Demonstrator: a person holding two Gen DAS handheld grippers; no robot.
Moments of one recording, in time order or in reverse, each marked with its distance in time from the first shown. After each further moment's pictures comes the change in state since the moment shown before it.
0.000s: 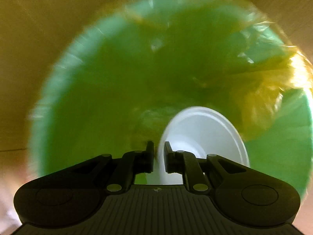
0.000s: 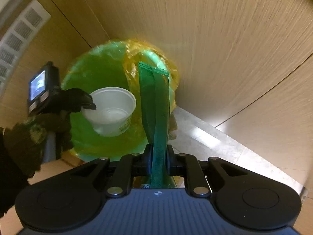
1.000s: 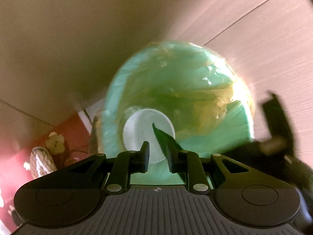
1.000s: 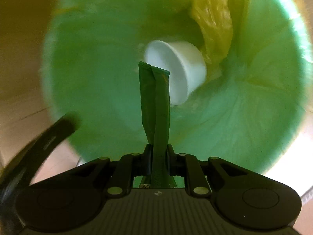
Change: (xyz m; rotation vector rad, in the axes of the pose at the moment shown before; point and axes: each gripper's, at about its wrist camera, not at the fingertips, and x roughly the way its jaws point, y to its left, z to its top) left arm -0.098 0.072 -0.054 -0.146 -0.126 -0.269; right arm 0.213 0.096 0.087 -0.071 0.593 0.144
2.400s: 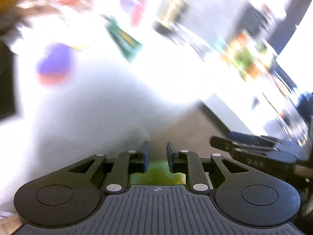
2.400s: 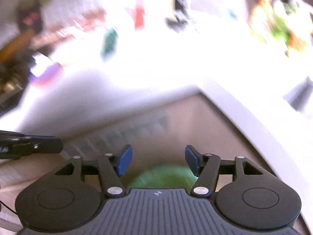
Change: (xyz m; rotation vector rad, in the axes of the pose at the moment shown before) left arm -0.356 -0.057 0.047 0.127 -0.511 -0.002; right arm -0.342 0.171 -0.178 -0.605 -1.019 -0.101
